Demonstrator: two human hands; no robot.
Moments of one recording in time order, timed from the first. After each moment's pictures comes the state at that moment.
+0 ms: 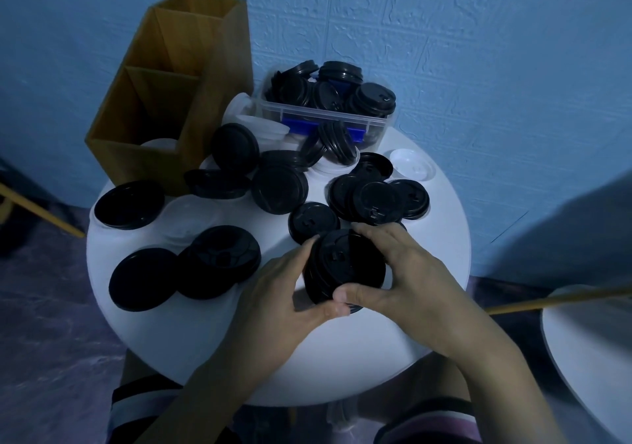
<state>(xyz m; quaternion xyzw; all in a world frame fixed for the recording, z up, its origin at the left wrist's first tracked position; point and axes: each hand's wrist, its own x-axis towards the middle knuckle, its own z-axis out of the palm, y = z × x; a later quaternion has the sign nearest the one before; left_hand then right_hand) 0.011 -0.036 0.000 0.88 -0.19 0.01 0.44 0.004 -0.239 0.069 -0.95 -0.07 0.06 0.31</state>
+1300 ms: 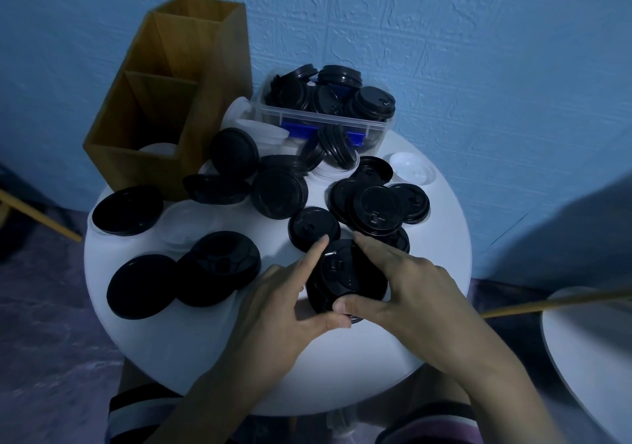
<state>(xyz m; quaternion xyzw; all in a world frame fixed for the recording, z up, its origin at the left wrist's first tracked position) 0.009 -0.037 0.003 0.89 -0.19 0.01 0.41 -0.004 -0.228 0.081 -0.97 -0.06 0.06 0.21</state>
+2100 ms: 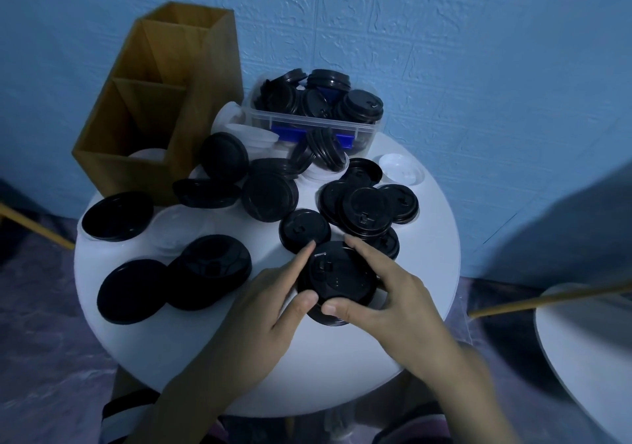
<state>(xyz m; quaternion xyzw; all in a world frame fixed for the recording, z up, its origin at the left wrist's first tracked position) 0.013 -0.024 -0.001 0.87 -0.22 -0.04 0.43 -0.013 -0.237 0.035 -0.89 -0.03 -0.01 0.46</state>
